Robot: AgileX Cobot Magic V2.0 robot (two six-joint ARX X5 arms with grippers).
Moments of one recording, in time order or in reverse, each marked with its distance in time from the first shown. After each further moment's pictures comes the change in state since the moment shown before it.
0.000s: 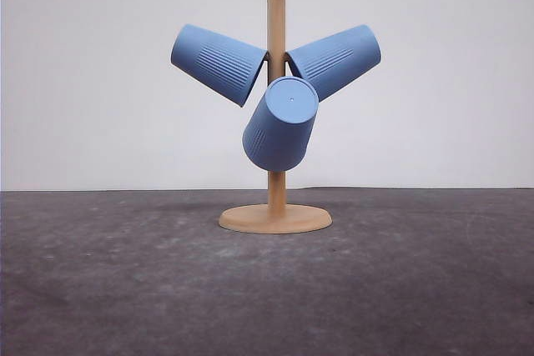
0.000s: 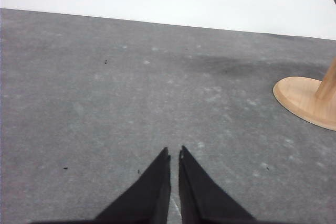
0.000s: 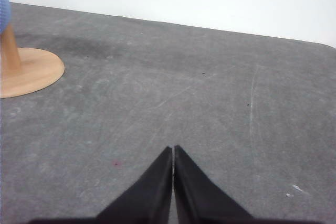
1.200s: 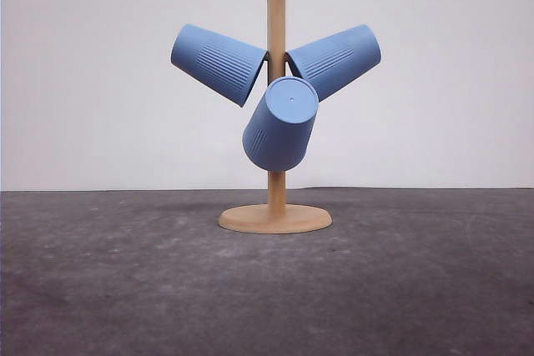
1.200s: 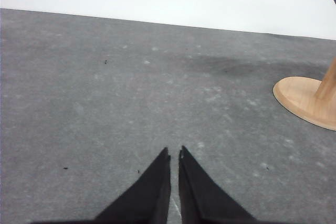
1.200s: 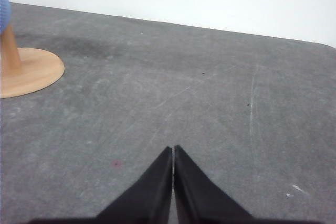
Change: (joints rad) left_arx 0.000 0.000 0.000 0.000 0.000 0.000; right_arx 0.000 0.000 0.000 0.000 0.000 0.000
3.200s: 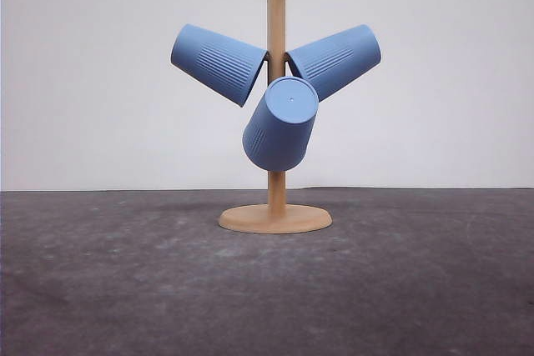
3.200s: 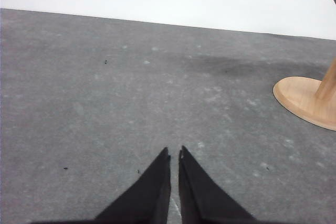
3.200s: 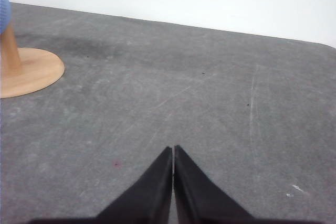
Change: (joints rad) left_arx 0.000 0.000 0.000 0.000 0.000 0.000; right_arx 0.000 0.000 0.000 0.000 0.000 0.000
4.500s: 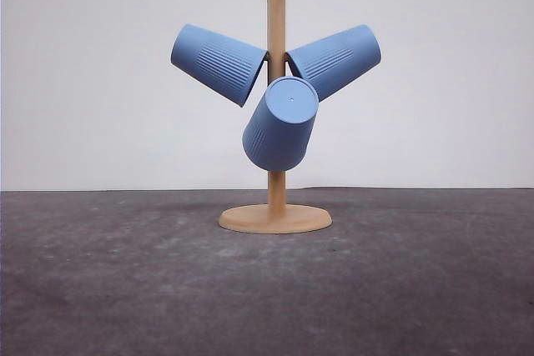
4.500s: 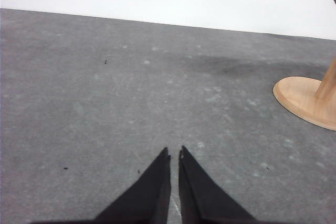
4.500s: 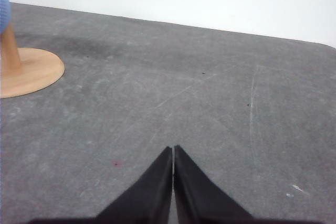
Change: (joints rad) left_arx 0.000 0.000 0.000 0.000 0.000 0.000; right_arx 0.000 0.000 0.000 0.000 0.000 0.000
